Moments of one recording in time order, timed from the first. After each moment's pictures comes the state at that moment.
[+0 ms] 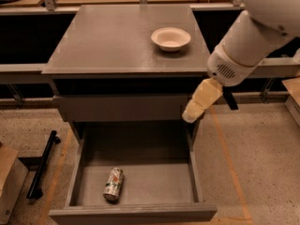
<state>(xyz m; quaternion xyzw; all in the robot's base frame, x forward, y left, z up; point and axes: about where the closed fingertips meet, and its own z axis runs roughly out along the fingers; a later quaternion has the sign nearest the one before) 0.503 -0.140 0.893 -0.46 0.87 0.04 0.17</state>
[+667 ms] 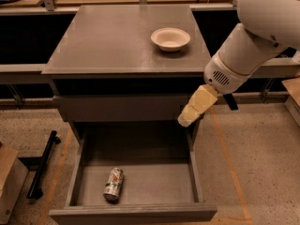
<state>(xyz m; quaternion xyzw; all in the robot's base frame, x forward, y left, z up) 0.502 -0.135 0.867 -0.43 0.89 0.08 0.15</state>
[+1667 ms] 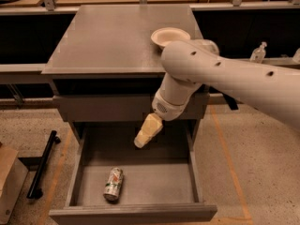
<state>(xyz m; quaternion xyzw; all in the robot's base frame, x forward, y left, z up) 0.524 -0.034 0.736 -0.41 0.90 0.12 0.07</state>
